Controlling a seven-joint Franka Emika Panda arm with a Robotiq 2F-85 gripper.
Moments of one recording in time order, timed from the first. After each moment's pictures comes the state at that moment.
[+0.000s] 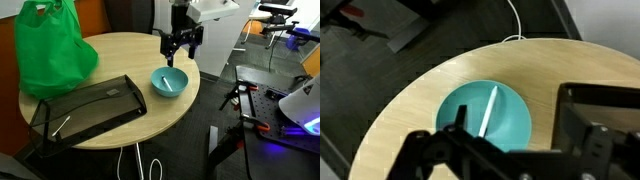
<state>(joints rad) 0.00 0.05 0.08 -2.34 0.12 2.31 0.65</state>
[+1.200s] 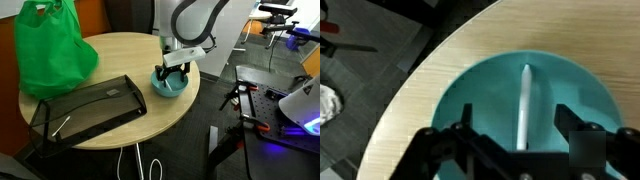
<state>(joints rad) 0.06 0.45 -0.05 -2.22 0.14 2.50 0.81</state>
